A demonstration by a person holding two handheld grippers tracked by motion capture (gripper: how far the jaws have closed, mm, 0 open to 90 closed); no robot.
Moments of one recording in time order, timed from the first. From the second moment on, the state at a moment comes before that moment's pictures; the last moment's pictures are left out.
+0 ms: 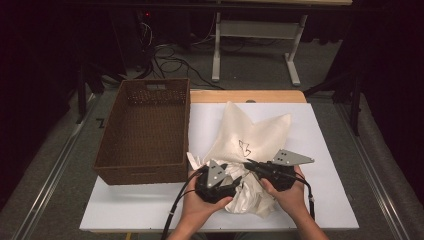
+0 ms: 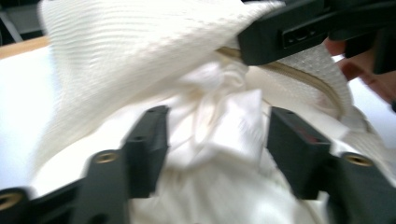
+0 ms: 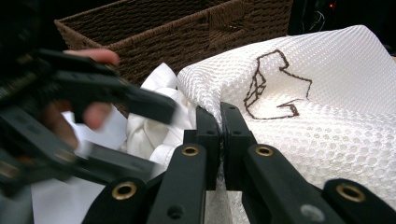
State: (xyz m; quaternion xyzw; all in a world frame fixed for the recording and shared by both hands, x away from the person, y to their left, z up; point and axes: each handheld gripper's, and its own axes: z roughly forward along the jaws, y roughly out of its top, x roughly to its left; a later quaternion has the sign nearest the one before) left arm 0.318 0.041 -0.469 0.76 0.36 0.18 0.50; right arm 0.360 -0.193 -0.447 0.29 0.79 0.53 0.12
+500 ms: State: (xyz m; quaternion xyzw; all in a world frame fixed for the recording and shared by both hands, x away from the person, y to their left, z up) left arm 0.325 -0.008 -0.505 0.82 0.38 0.16 0.41; right arm 0.359 -0.187 -0.452 0.30 0.79 0.53 0.11
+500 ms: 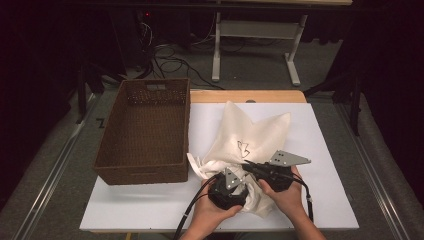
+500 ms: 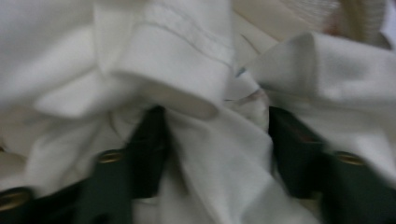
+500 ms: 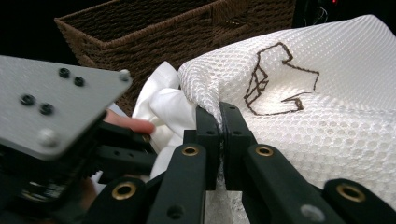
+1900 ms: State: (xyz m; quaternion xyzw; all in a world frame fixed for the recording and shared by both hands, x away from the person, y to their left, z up) left arm 0.321 0.066 -0.489 0.72 0.51 0.20 0.43; right arm 0.362 -0.194 -0.455 0.31 0.79 0.52 0.13
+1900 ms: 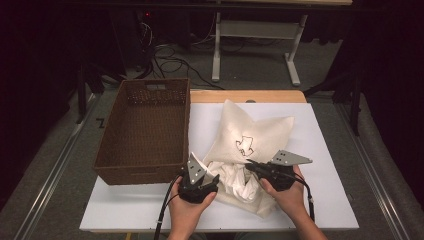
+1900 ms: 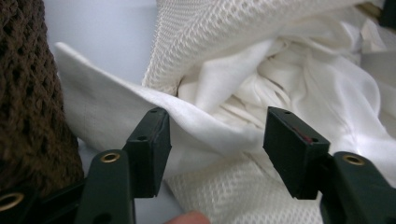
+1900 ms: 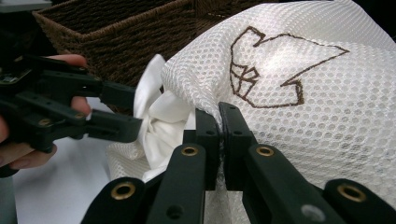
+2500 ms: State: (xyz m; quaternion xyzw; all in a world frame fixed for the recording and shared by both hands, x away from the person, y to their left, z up) left arm 0.326 -0.018 -0.493 0.81 0.34 0.16 0.45; right arm 0.358 -0.187 -0.454 0.31 0.79 0.52 0.12
